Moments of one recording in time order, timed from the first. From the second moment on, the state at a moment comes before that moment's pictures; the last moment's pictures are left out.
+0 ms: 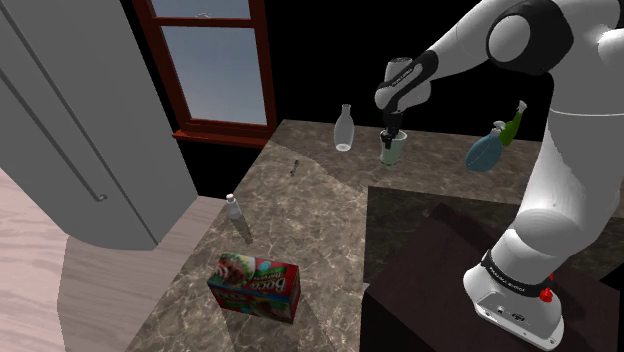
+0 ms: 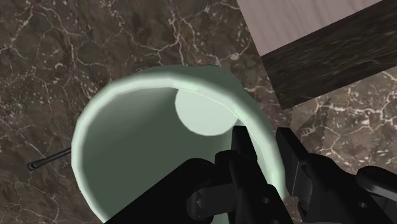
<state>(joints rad) -0.16 0.30 -0.30 -2.07 -0.03 2.38 -0.52</state>
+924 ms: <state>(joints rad) -0.15 0.19 -0.31 -2.01 -0.06 2.21 -0.51</state>
